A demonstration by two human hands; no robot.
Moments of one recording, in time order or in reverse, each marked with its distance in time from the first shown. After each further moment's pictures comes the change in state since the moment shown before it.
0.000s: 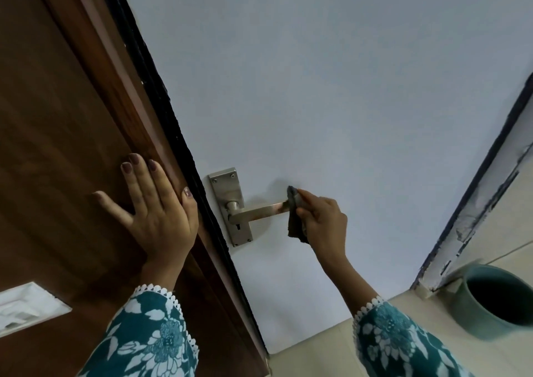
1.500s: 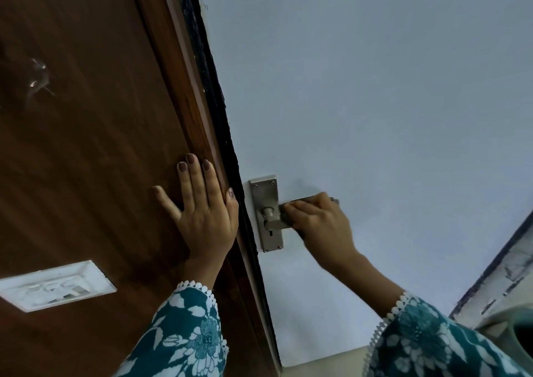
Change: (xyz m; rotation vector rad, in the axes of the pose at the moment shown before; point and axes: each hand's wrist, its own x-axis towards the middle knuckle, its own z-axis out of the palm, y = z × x) left_hand 0.001 0.001 0.000 -0.011 -0.031 -0.039; right_hand 0.009 -0.041 0.030 -0.627 -0.085 -0.868
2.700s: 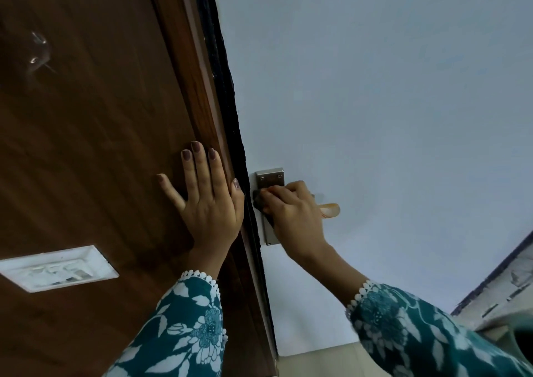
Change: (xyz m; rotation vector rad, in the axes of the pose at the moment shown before) left_hand -0.001 0.001 0.002 0.003 0.010 -0.019; right_hand 0.030 -0.047 0.008 0.147 0.195 -0.014
